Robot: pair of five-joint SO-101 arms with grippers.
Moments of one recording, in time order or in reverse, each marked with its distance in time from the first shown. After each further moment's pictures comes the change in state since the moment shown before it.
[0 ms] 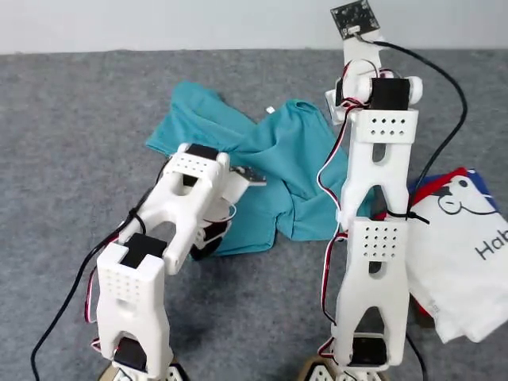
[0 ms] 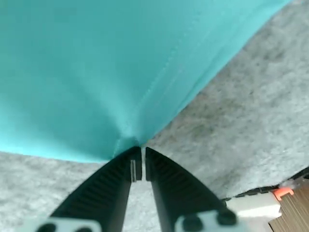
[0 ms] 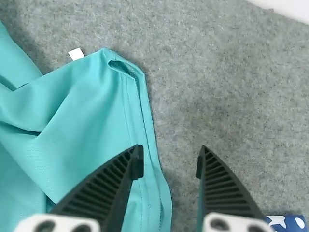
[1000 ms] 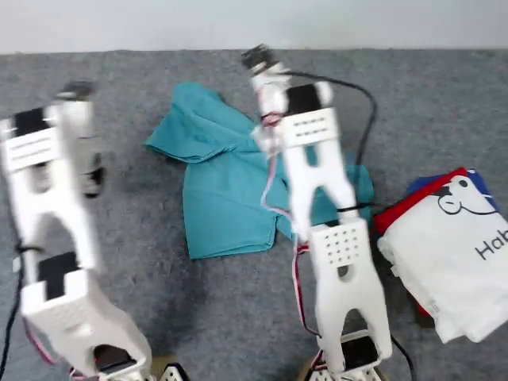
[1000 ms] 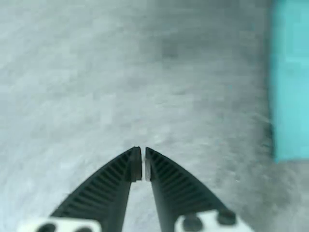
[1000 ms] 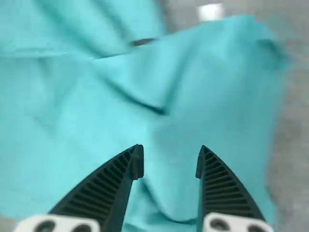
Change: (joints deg) left arm -39.2 -13.8 -16.3 1.1 10.5; right arm -18.4 0.0 18.5 0.0 0.1
